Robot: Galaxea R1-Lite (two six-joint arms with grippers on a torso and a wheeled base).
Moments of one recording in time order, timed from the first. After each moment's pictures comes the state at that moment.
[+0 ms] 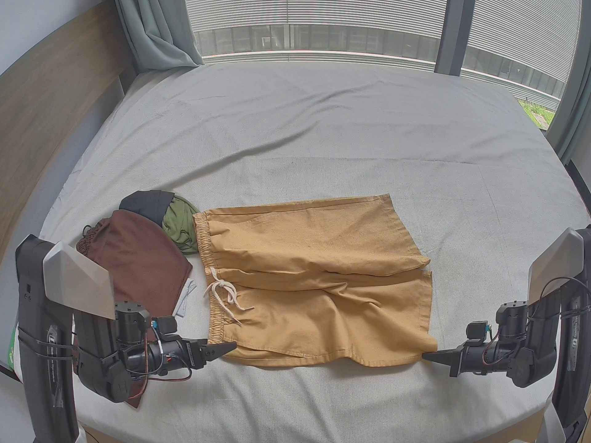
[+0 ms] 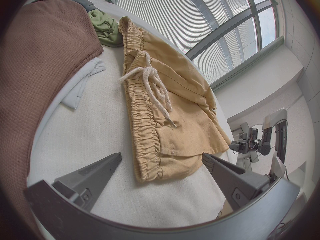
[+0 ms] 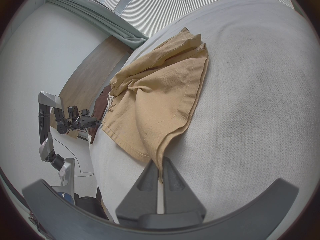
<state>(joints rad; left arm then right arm) -0.16 2.44 -0.30 -1.55 -0.58 -0.33 0.01 2.45 -0.17 -1.54 0.75 0.08</state>
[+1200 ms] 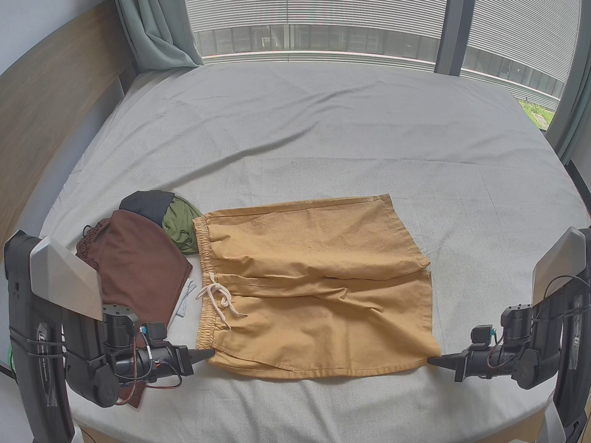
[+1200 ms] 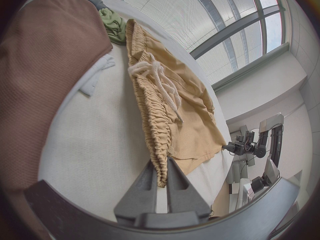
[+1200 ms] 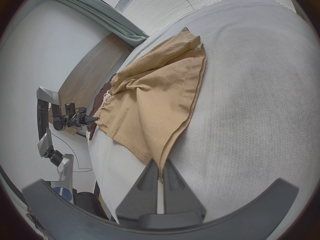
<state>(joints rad) -0.13 2.39 -0.20 -1.55 -0.60 -0.35 -0.02 2.45 -0.12 -1.54 0.75 0.01</state>
